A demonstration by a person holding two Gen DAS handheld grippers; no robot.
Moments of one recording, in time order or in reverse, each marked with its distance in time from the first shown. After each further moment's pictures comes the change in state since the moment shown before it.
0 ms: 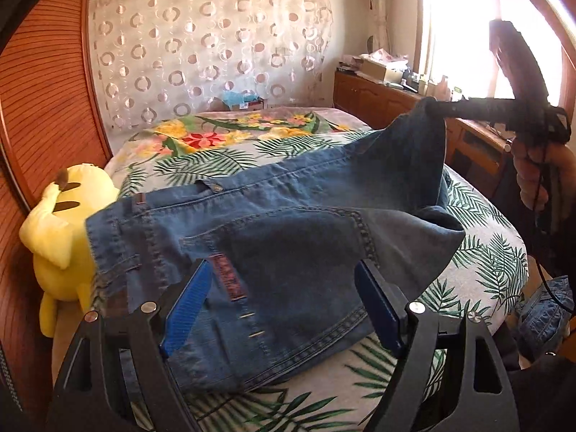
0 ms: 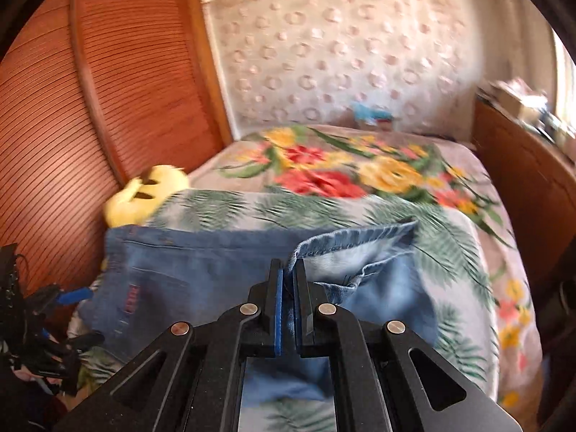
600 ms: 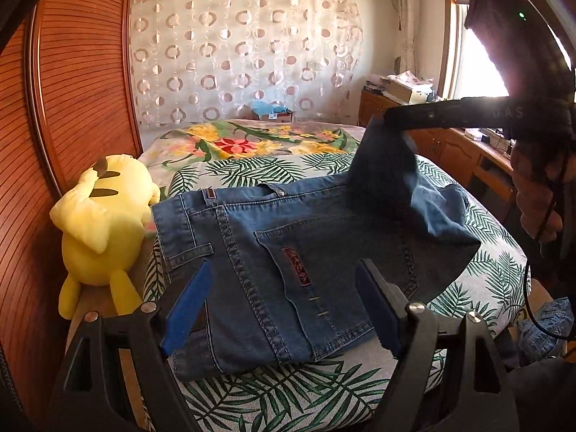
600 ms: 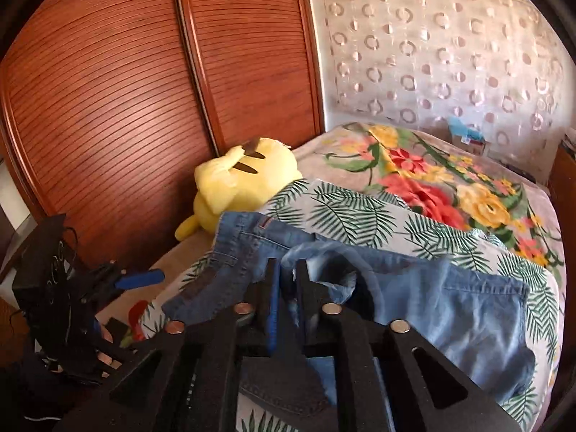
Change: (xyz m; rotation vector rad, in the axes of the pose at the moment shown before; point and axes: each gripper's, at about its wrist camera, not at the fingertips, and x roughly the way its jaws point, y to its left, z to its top) left arm -0.034 0.052 -0.014 -0.086 -0.047 0.058; right arm 0.044 0.090 0.037 -0.203 0.079 0.236
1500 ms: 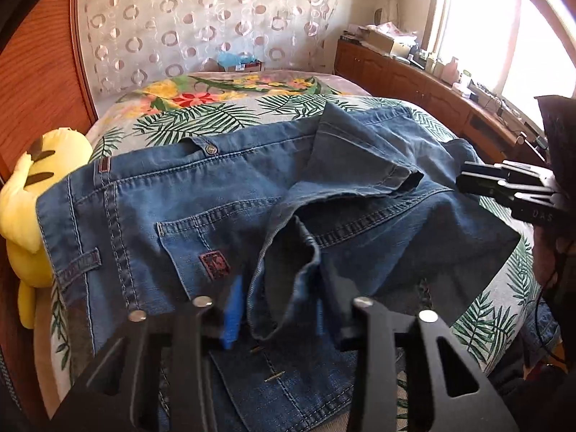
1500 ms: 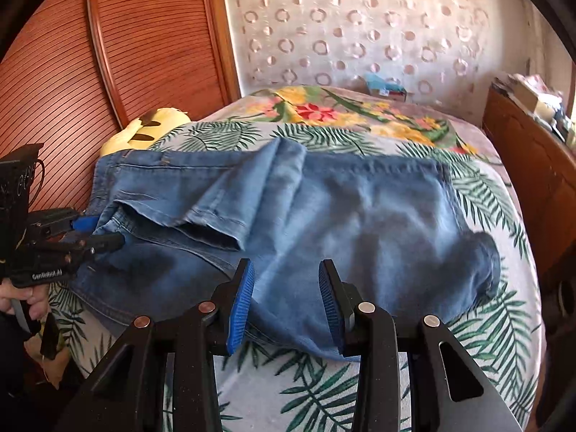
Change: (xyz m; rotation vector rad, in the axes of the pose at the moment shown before) left arm 0.110 -0.033 0.006 0.041 0.197 -0.113; right arm 0.010 -0.053 -0.102 0.171 0.065 -0.243
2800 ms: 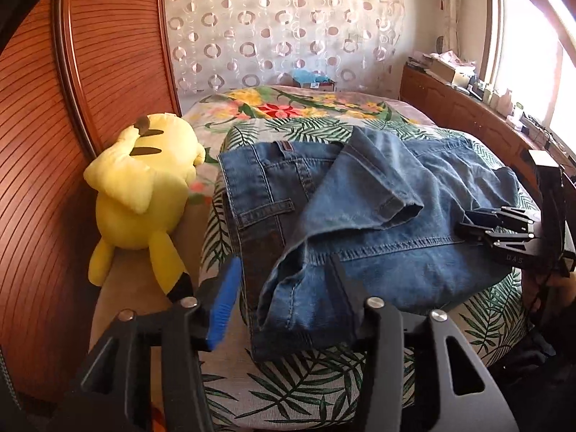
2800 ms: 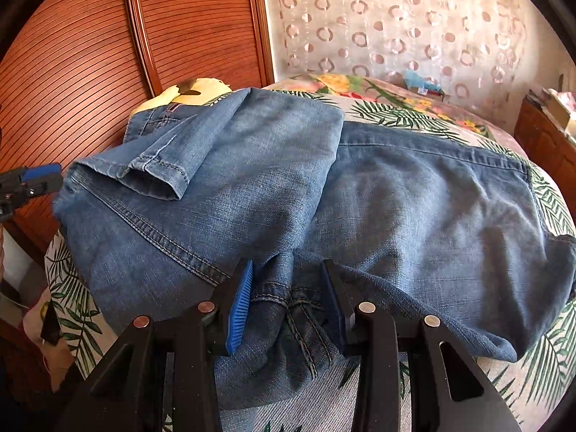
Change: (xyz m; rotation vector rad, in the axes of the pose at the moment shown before) left arm -0.104 0.076 -0.051 -0.117 -0.079 0.245; right arm 0.088 0.061 -0.009 -0.082 0.028 0.075
